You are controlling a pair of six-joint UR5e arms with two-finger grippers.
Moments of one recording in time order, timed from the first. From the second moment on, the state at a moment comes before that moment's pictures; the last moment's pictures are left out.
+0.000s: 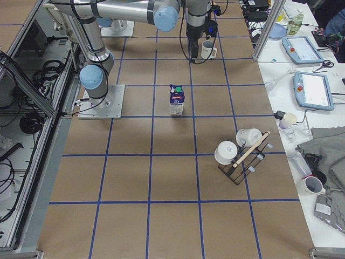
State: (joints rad) left arm -1.78 -2.02 -1.51 -0.96 1.56 -0.38; right arm 1.32 -1.53 1.61 -1.60 -1.63 -0.31
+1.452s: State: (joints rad) left arm -1.44 -1.55 -1.60 -1.37 1.58 0.18; right arm 1.19 -1.50 1.89 -1.79 -1.66 -0.52
